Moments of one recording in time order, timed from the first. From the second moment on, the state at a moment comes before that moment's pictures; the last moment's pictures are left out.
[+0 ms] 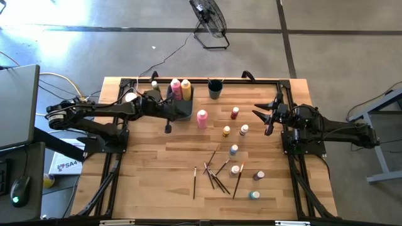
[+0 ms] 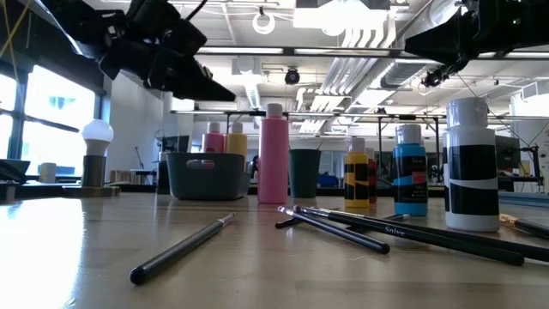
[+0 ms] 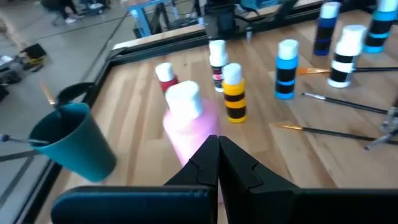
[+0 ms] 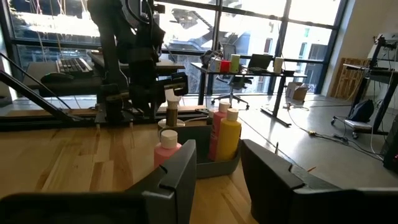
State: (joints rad) left arm 0.37 1.20 0.56 0.34 0.32 0.36; right arm -0.16 0.34 0.29 0.08 0.18 -0.08
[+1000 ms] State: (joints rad) left arm 0.37 1.20 0.56 0.34 0.26 0.21; right arm -0.16 0.34 0.29 0.08 0.18 -0.08
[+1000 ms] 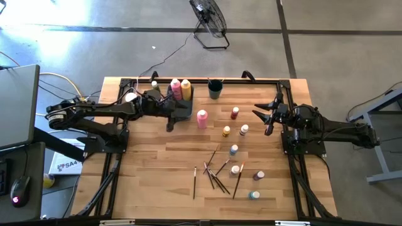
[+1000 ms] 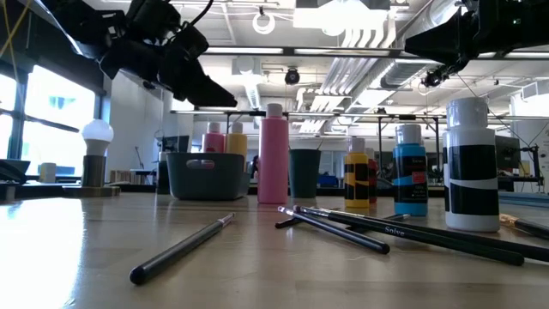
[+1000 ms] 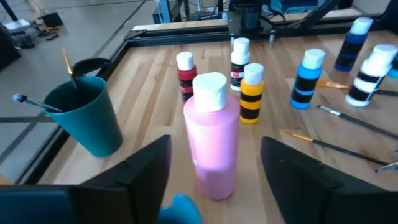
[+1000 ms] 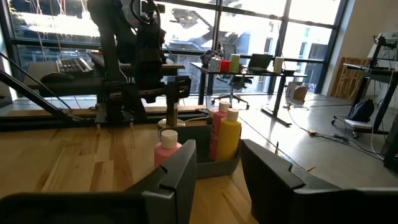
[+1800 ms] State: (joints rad) left arm 0.37 1.32 0.56 0.54 0.31 0.13; right arm -0.16 0.34 0.29 0.08 0.18 -0.08
